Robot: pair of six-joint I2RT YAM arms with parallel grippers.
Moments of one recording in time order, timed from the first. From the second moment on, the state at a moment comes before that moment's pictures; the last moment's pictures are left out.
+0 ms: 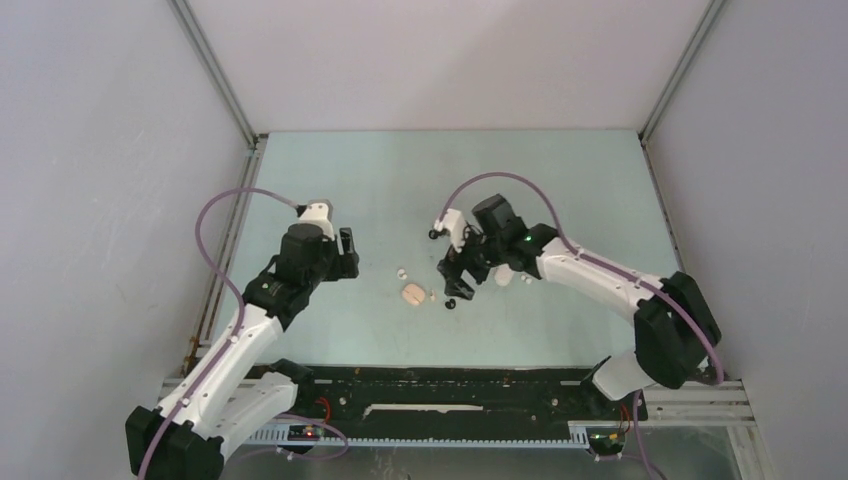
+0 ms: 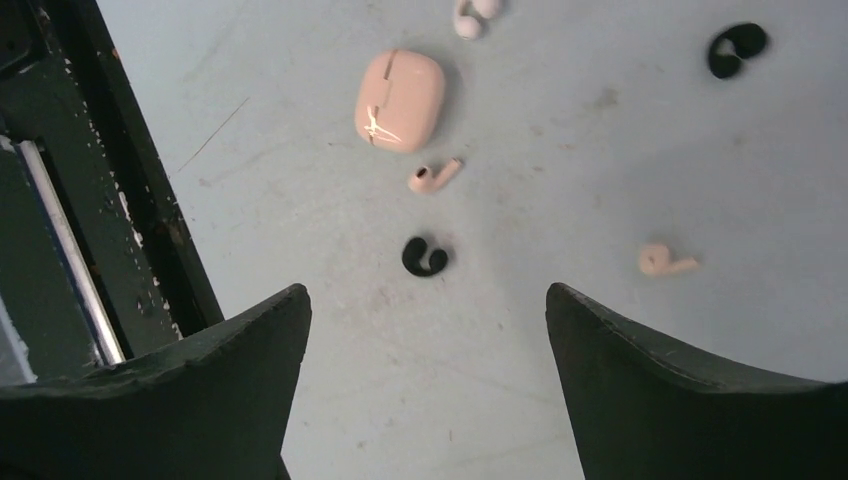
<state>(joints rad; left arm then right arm) -0.37 0.86 0.68 -0.45 -0.14 -0.30 0.65 1.47 1.04 -0.43 -0.47 -0.27</state>
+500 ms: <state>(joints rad) -0.33 0.84 0.69 -0.46 -0.29 -0.31 0.90 1.85 1.29 -0.32 -0.18 -0.13</state>
